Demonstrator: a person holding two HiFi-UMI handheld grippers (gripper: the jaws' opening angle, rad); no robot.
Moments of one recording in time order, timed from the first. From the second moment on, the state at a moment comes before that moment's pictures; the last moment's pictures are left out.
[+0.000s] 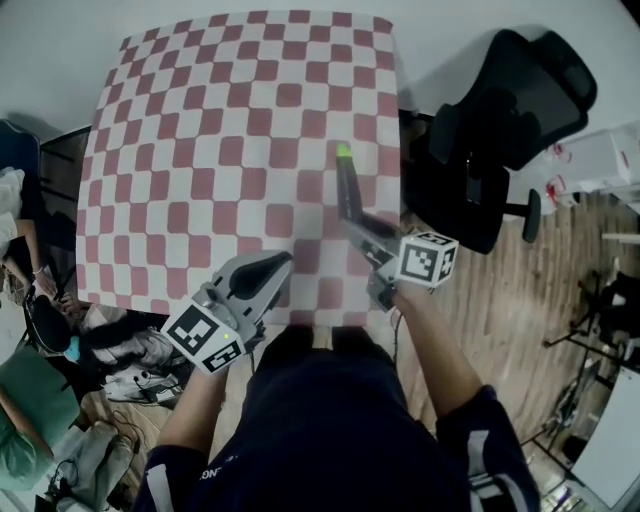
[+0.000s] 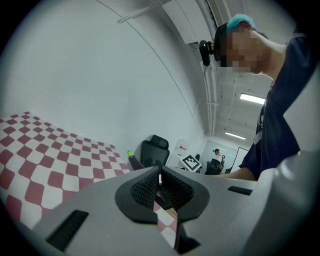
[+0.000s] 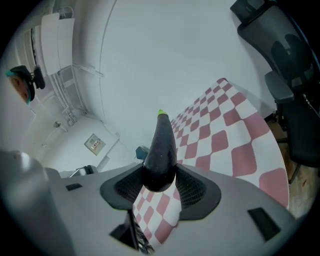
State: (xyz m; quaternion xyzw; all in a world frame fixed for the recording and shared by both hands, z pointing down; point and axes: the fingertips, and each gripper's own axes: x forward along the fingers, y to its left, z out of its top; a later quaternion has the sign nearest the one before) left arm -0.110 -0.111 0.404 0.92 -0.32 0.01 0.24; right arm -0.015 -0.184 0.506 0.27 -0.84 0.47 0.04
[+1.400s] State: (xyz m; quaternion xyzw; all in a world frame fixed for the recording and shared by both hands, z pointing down) left arm -0.165 -0.141 0.473 0.85 -0.41 0.02 0.32; right arm -0.054 -0.323 0.691 0.34 -0.80 0.34 0.37
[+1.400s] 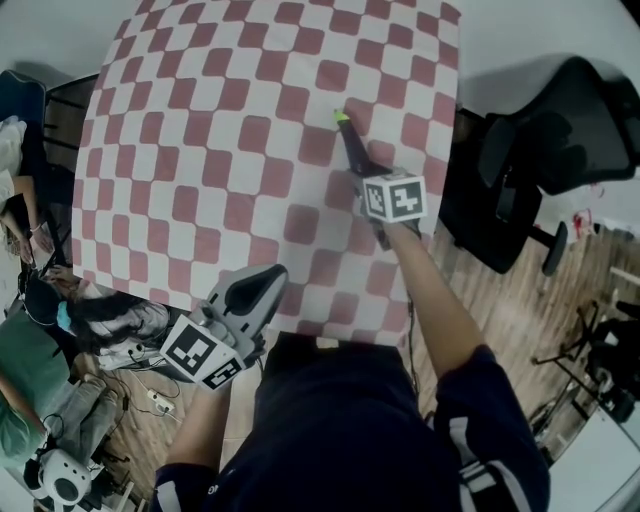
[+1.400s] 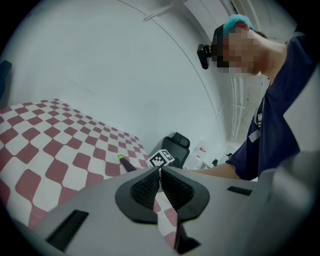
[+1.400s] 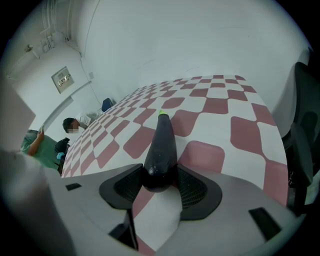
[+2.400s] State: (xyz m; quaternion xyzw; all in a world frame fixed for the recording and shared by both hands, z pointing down) left arm -0.091 -0.125 0.425 0.90 -0.34 0.04 0.26; right arm 0.022 -0.216 0.548 0.31 -0.85 0.38 0.17
